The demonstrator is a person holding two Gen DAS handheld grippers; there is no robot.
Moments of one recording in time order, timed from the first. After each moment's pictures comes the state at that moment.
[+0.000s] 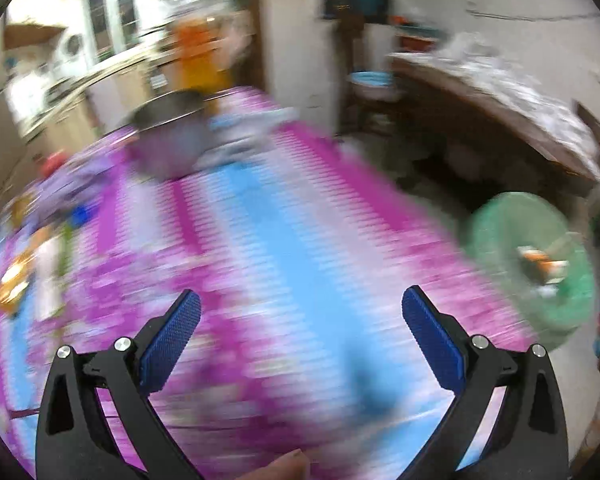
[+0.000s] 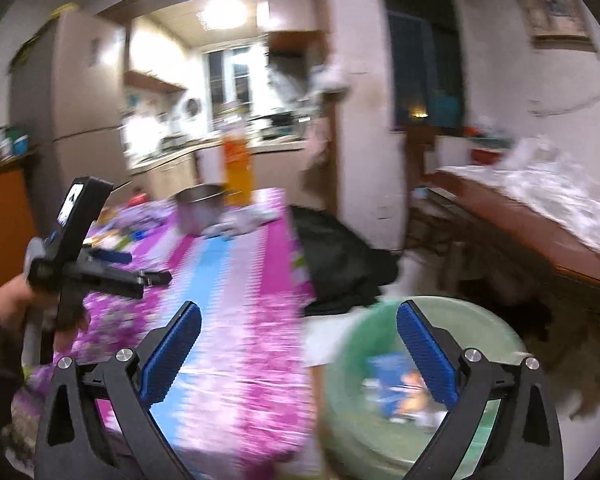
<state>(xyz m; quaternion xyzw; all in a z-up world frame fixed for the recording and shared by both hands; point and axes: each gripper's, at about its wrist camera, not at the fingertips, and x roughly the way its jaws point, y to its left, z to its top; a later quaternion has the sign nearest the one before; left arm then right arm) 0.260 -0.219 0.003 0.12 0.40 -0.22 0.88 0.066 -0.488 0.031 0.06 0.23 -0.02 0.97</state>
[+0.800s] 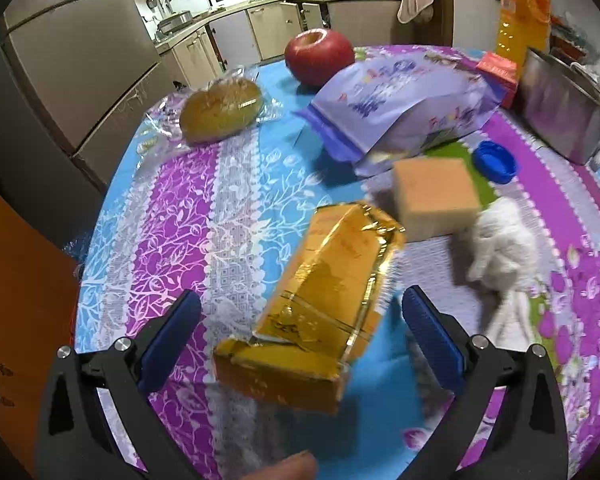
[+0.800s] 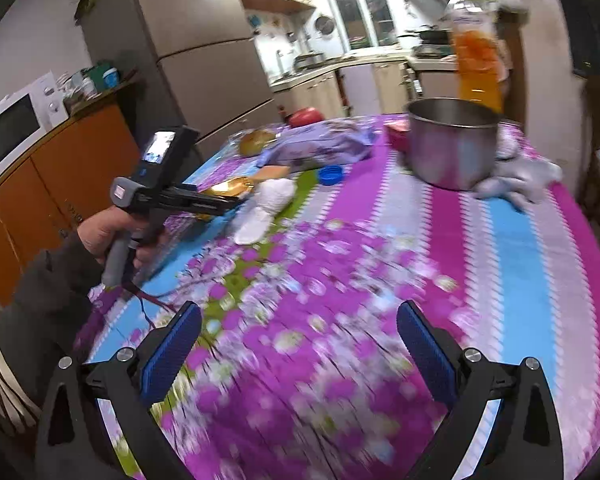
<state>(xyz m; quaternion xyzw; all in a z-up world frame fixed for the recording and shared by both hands) 0.463 0.082 -0.043 0.12 0.46 -0.02 0.88 0.311 -0.205 -0.008 0.08 0.35 0.24 0.90</state>
